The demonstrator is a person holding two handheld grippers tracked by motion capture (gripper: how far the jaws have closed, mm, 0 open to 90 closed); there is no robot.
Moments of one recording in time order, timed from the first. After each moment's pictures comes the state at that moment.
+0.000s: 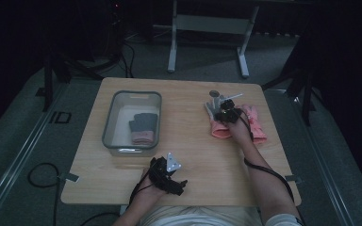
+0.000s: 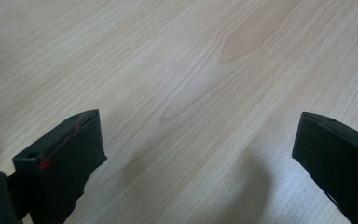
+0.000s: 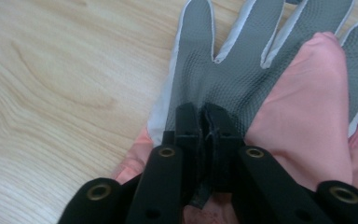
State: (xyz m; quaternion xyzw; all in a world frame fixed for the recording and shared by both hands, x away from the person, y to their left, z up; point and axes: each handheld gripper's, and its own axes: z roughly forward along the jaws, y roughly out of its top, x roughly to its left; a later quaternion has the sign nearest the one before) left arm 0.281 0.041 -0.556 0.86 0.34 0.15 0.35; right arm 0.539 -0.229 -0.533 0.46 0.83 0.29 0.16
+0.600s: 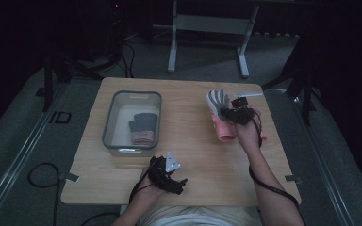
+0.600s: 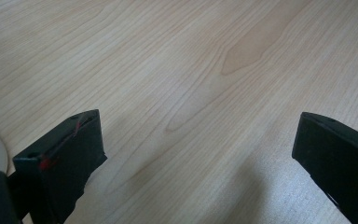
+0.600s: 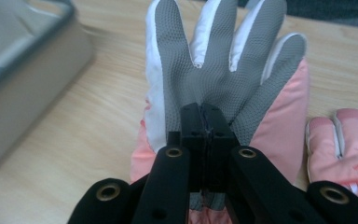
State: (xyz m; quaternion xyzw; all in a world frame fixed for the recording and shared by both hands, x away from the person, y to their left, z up) left arm 0.281 0.043 -0.553 0.85 0.33 0.17 0.37; right arm 0.453 -0.228 -0.440 0.48 0.77 0.38 0.18
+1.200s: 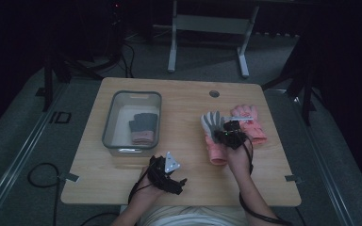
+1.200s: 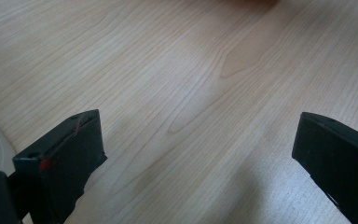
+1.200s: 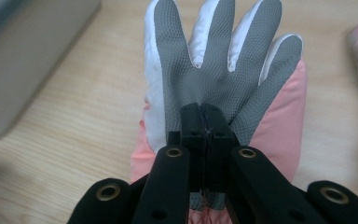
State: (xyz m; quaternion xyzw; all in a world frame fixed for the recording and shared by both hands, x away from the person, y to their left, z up) left arm 0.279 0.046 -0.550 0.85 0.32 0.17 0.37; right arm 0.392 -0.202 -0.487 0.53 0.76 0.34 0.17
